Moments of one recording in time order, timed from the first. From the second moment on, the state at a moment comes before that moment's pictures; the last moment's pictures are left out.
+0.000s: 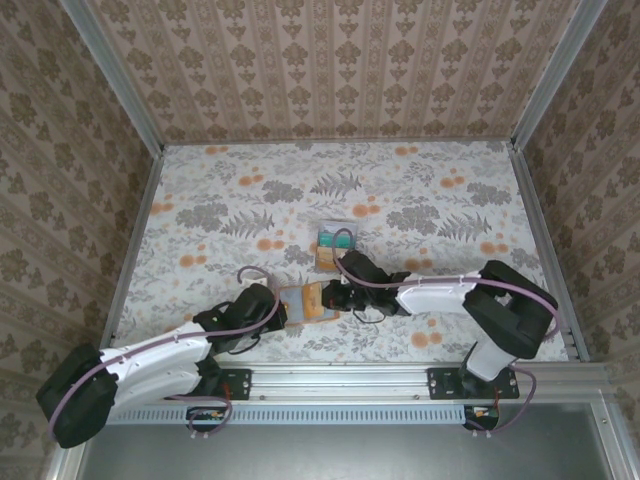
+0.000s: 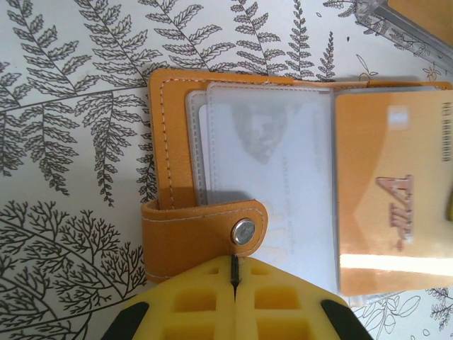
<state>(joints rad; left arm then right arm) -0.89 0.91 0.22 -0.18 -0.06 -0.93 0.87 1.59 0.70 0.09 -0.23 0.94</state>
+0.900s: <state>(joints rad) -0.89 0.66 0.24 -0.31 -0.05 -0.86 0.87 1.28 1.04 -0.52 0.00 0.06</state>
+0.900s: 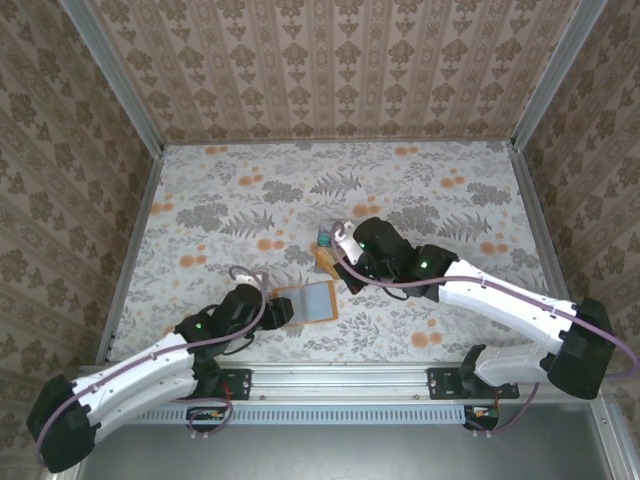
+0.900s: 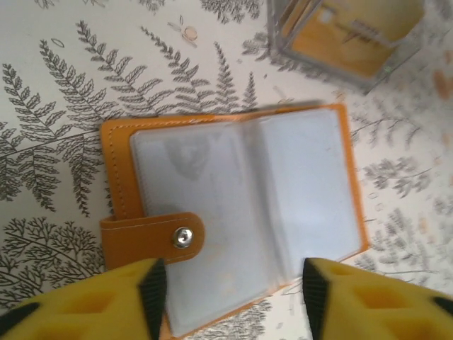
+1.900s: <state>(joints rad) -0.89 0.34 0.24 -0.53 -0.10 -0.87 0.82 1.70 1.26 -0.60 0.23 -0.70</state>
